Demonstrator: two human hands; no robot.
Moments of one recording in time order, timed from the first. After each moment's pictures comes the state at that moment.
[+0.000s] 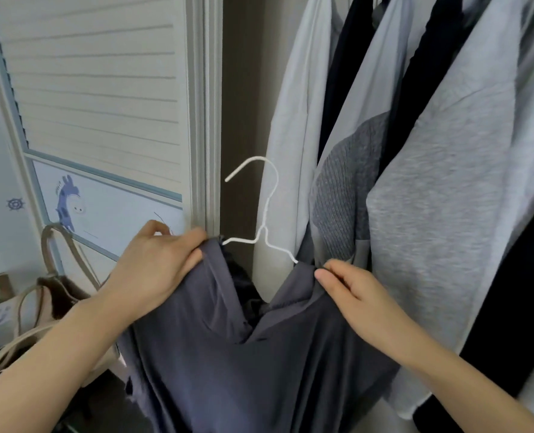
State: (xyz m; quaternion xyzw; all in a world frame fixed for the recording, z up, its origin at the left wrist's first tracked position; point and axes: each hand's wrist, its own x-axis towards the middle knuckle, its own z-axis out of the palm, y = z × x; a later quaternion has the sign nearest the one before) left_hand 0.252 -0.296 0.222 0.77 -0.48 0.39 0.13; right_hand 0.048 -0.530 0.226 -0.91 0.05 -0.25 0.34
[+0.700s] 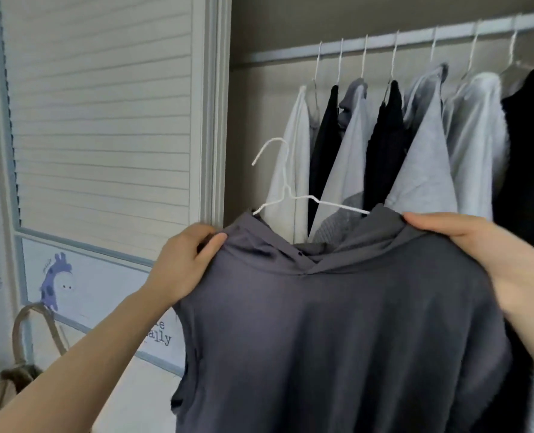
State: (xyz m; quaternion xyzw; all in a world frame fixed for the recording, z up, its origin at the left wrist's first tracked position) left_hand 0.300 -0.336 0.305 0.74 -0.45 0.24 0.43; right_hand -0.010 -0.525 0.396 -0.65 0.12 -0.23 0.71
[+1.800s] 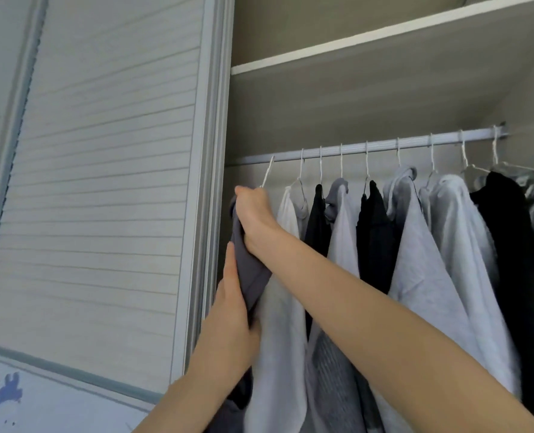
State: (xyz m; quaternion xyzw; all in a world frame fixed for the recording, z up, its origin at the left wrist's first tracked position) left_hand 0.249 -0.396 0.368 0.65 -0.49 0.24 0.53; right_hand 0.244 -0.448 0.532 -0.64 0.03 -0.47 0.60
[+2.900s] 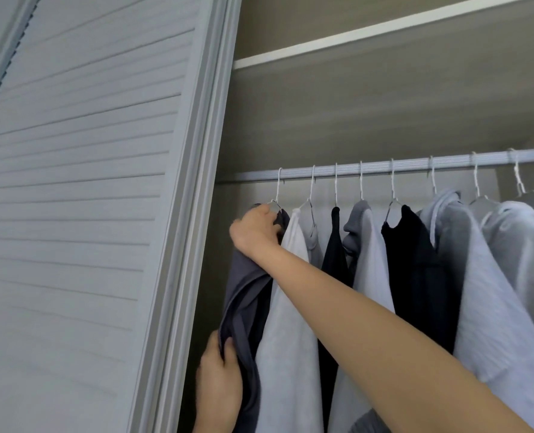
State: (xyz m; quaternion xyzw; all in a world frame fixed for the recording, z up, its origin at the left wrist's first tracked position) left_hand 0.359 -0.514 0.374 0.63 -0.25 0.11 0.73; right_hand 0.356 -0.552 0.573 -0.83 0.19 -0.48 0.20
